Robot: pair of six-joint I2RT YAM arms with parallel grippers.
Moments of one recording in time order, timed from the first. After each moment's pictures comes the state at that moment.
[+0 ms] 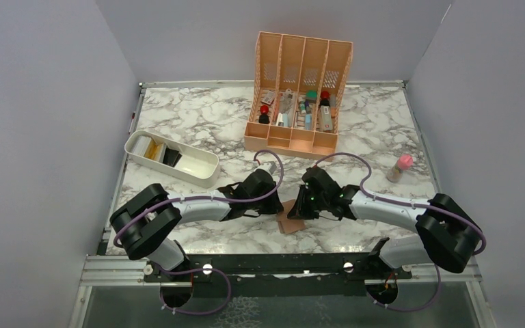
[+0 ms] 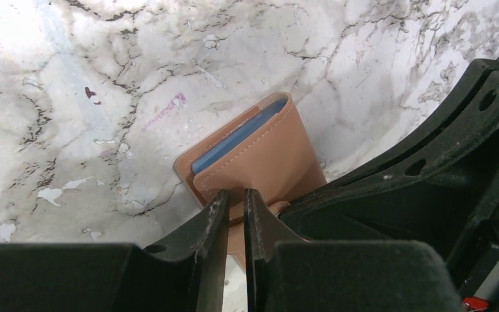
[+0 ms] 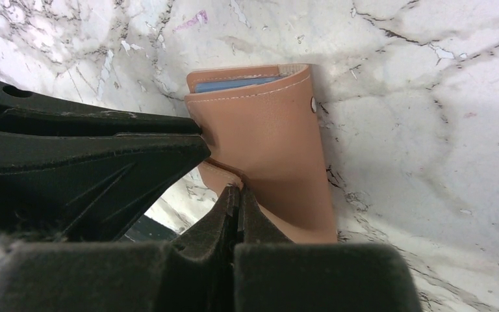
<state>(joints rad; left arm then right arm) -0.94 1.52 0.65 0.12 0.05 -0.83 0.82 1.35 0.58 -0.18 -0.13 0.97</state>
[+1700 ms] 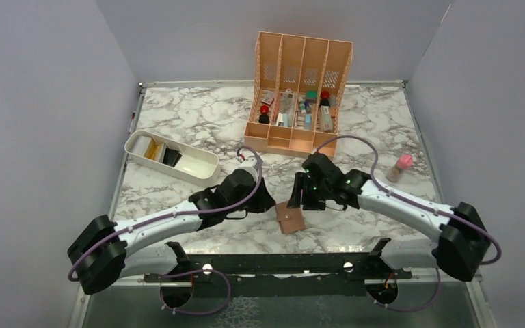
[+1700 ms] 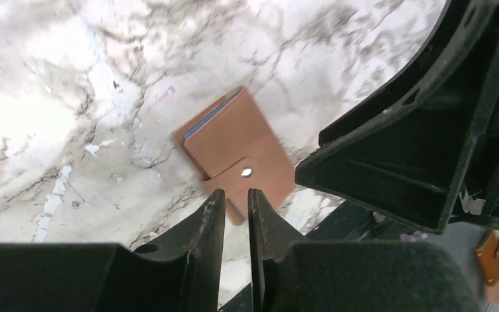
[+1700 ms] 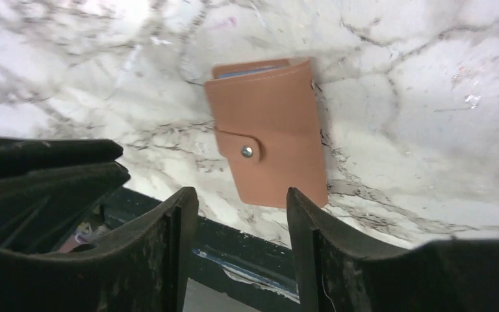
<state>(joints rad) -0.94 1.19 0.56 0.00 0.02 -0.78 0.82 1.33 0.83 -0.57 -0.06 0.89</state>
